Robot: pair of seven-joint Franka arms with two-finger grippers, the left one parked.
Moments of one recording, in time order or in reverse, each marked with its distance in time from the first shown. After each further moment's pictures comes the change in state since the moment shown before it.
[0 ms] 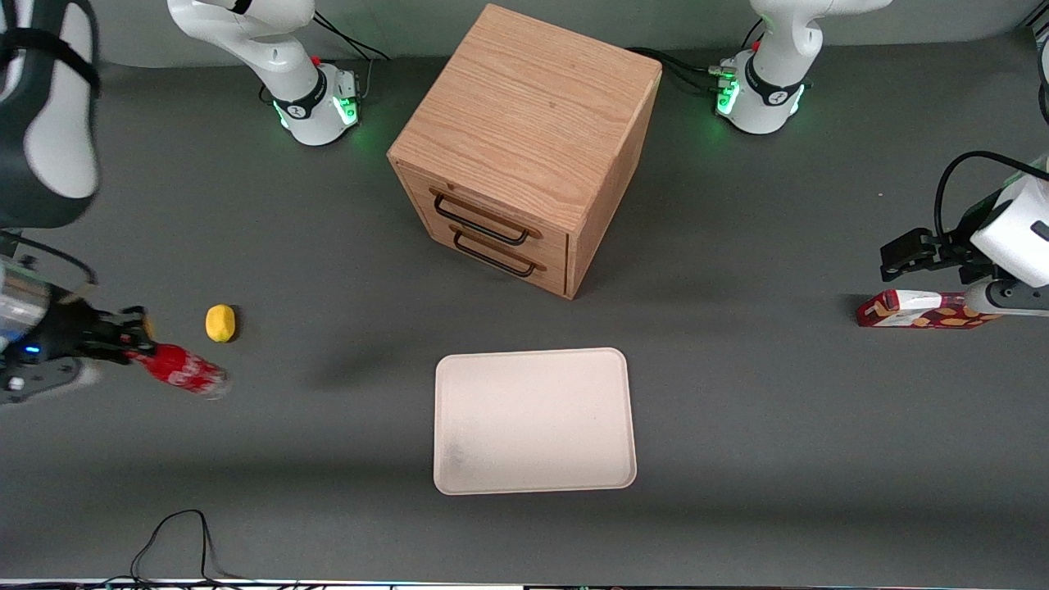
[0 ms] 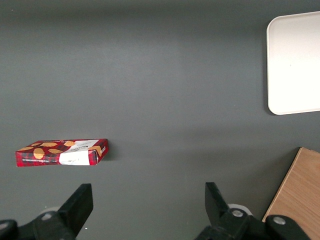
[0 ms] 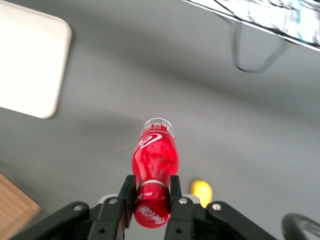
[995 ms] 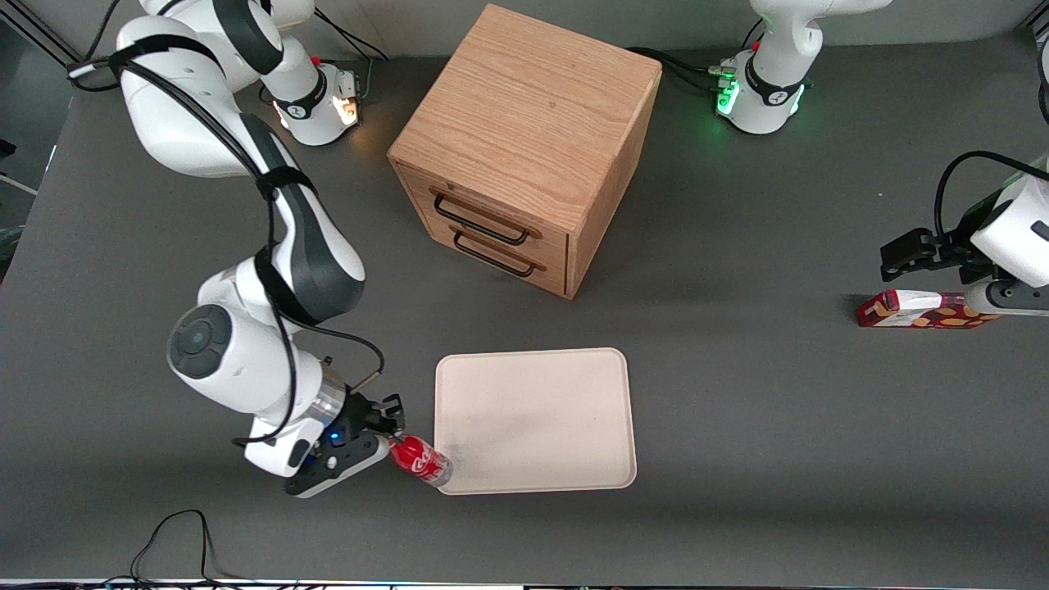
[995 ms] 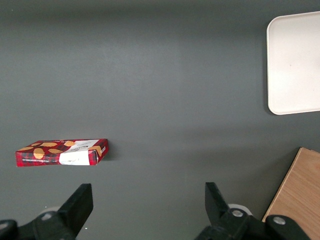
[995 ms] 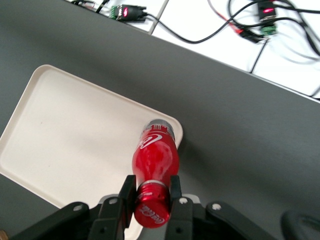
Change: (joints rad) arm 0.140 0.434 0.212 0.220 -0.005 0.436 0.139
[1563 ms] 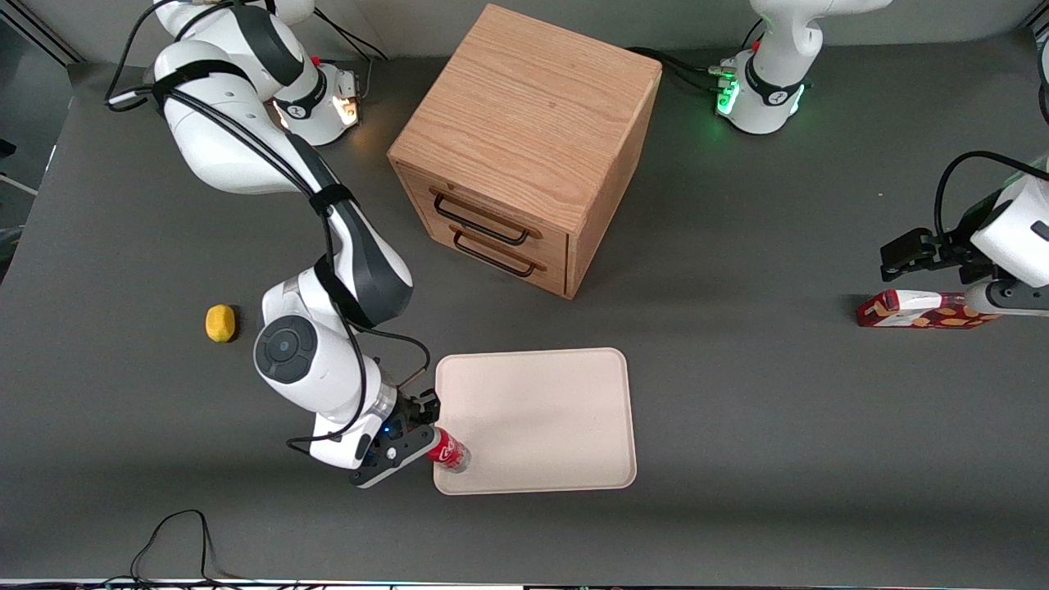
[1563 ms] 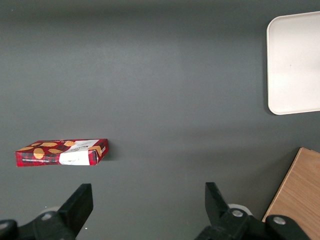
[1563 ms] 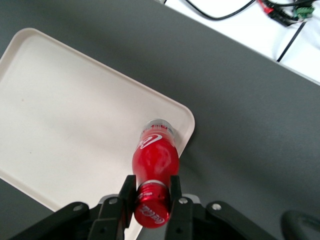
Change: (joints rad) arm 0.051 0.070 0.000 0.006 -0.084 0.006 0.000
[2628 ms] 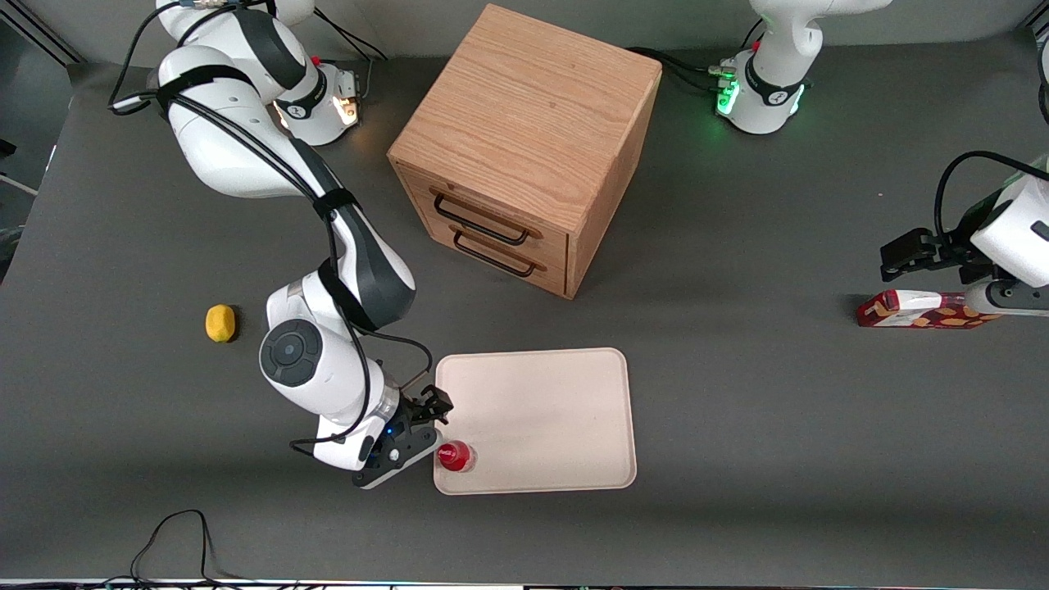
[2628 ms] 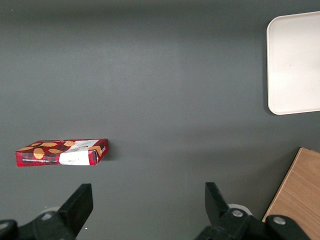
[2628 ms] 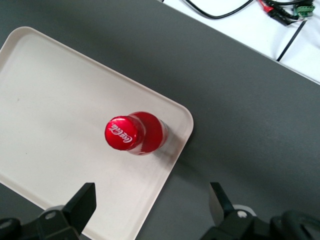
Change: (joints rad) arm -0.002 0.005 -0.006 0.020 -0.003 -0.014 0.000
